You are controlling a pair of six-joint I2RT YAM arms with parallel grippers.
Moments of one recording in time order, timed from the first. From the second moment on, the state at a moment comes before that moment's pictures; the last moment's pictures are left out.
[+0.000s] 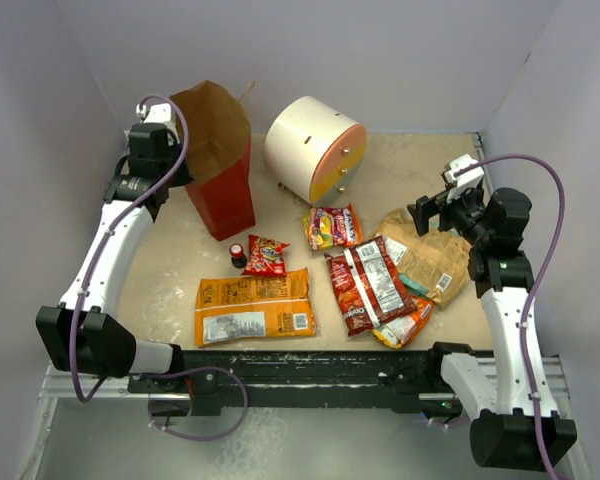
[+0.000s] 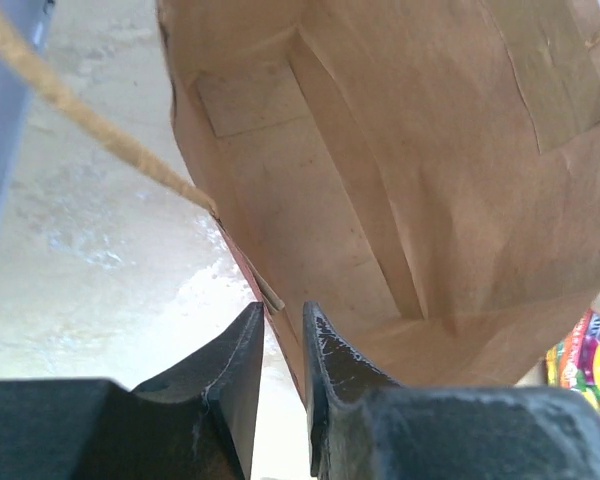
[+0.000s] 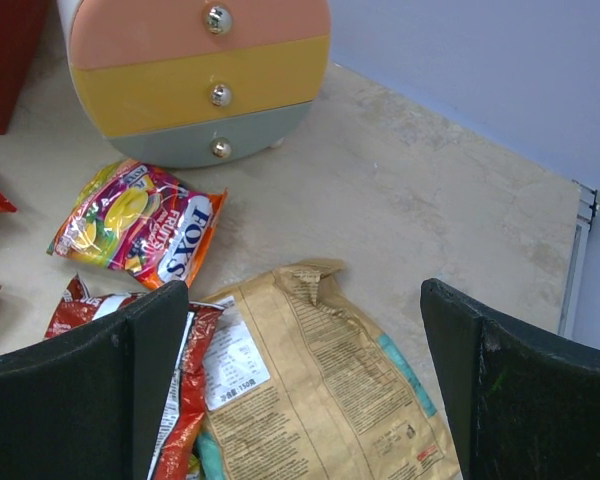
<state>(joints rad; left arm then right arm) -0.11 1.37 1.35 -0.52 -0.15 -0.24 -0.09 0.86 0.91 -0.29 -0.46 -0.29</state>
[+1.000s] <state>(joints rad) -0.07 1.36 1.42 -0.68 -0.05 0.26 -0.09 0.88 0.91 -0.30 -0.47 -0.32</state>
